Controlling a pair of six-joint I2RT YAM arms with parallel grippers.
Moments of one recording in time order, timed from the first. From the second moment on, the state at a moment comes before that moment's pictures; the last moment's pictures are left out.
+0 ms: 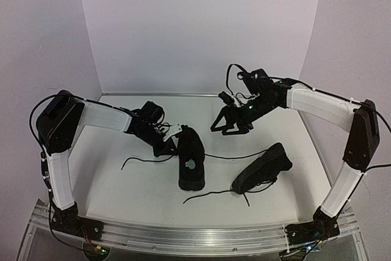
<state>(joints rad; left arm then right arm) -0.65 1.96 1.22 -0.28 0.50 0.52 0.59 1.74 1.49 -0.73 -0.68 0.34</state>
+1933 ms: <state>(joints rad) -0.73 1.75 1.24 -0.22 0.51 0.34 0.68 2.11 1.81 -0.68 -0.79 0.42</state>
